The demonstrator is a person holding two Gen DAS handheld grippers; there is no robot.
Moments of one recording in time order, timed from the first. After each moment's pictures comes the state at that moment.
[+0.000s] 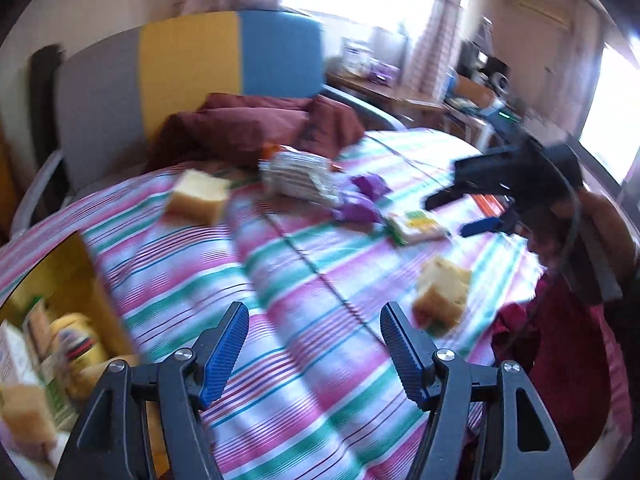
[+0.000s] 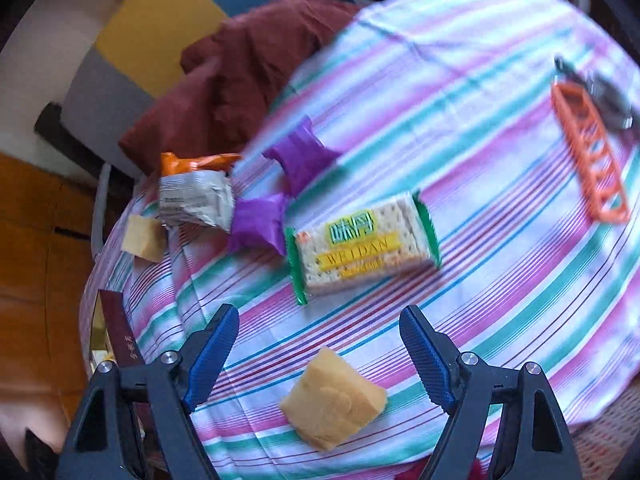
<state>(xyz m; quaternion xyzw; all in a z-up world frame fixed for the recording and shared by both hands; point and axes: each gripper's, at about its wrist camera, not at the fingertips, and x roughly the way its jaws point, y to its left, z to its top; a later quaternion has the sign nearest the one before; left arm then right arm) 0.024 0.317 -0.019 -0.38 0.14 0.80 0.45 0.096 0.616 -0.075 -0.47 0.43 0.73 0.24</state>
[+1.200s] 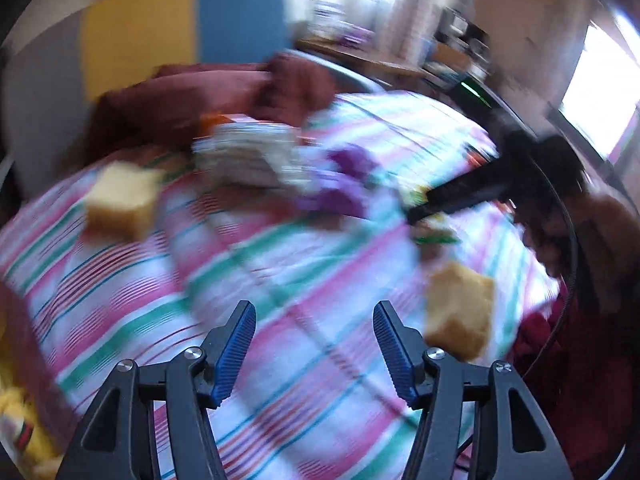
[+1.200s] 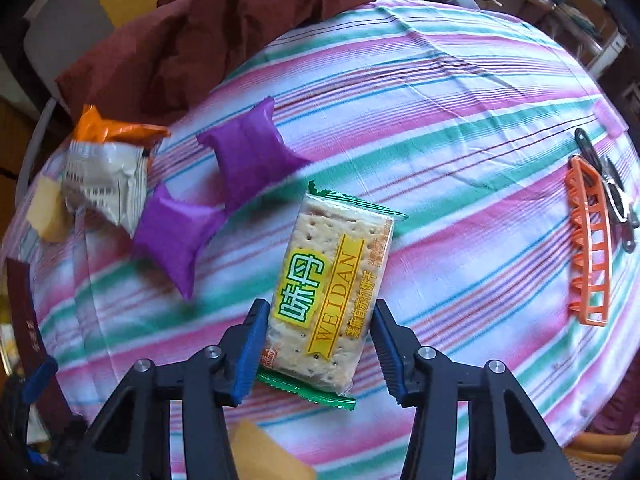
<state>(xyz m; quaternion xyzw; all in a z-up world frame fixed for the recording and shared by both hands) -0.007 0.400 -0.064 -0.42 0.18 0.73 0.50 0.060 0.622 -0.100 -0.57 0.27 0.72 0.28</state>
